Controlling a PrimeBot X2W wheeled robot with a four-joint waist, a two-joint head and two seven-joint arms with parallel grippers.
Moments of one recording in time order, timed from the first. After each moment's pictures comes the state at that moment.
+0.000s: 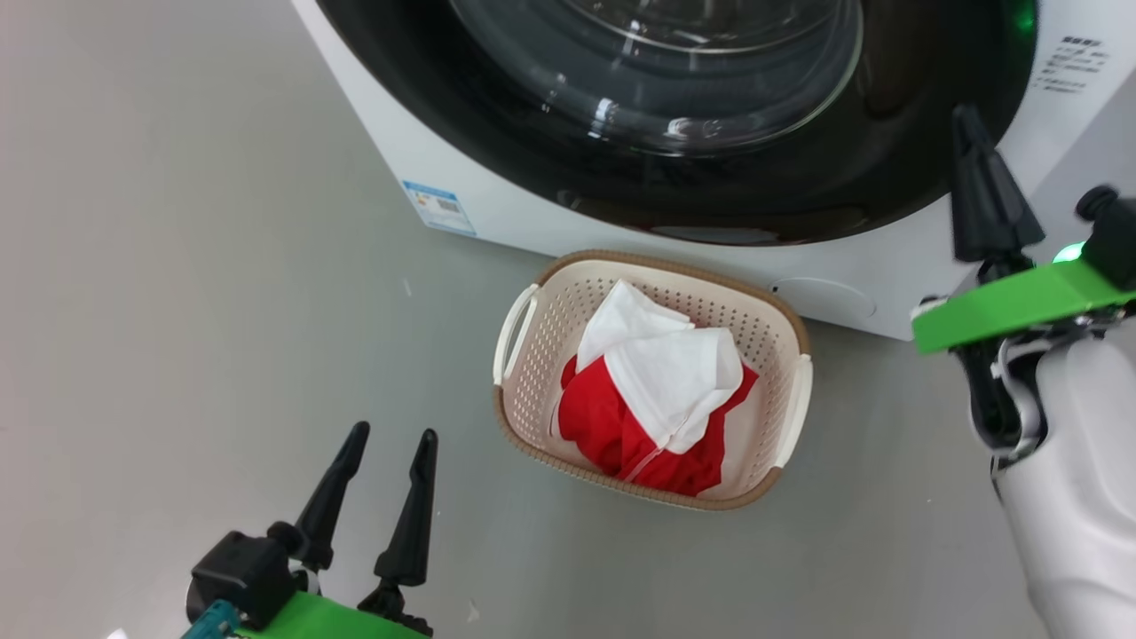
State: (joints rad) left arm -0.11 0.05 -0.16 0.15 -0.35 -0.13 -0.25; right arm -0.57 -0.15 0.02 0.41 0.42 0.13 -0.26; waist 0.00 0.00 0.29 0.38
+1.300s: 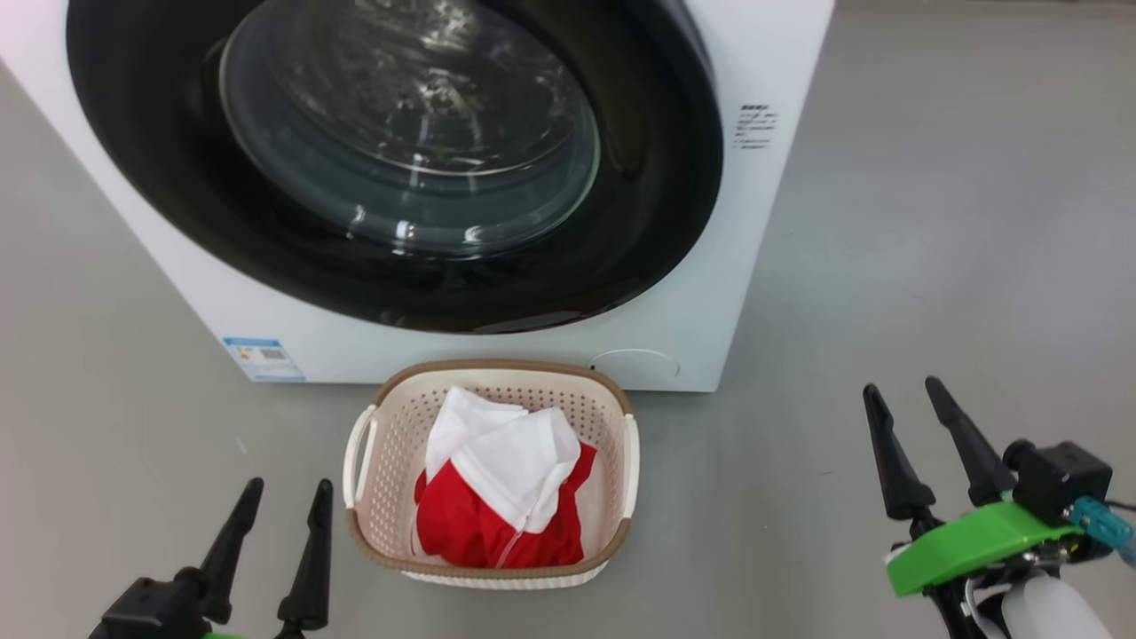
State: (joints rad) left arm -0.04 0.13 -0.03 0.21 -0.32 -0.13 -0.25; right arm -0.14 -0.13 0.05 0.34 0.42 0.13 -0.26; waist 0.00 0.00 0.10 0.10
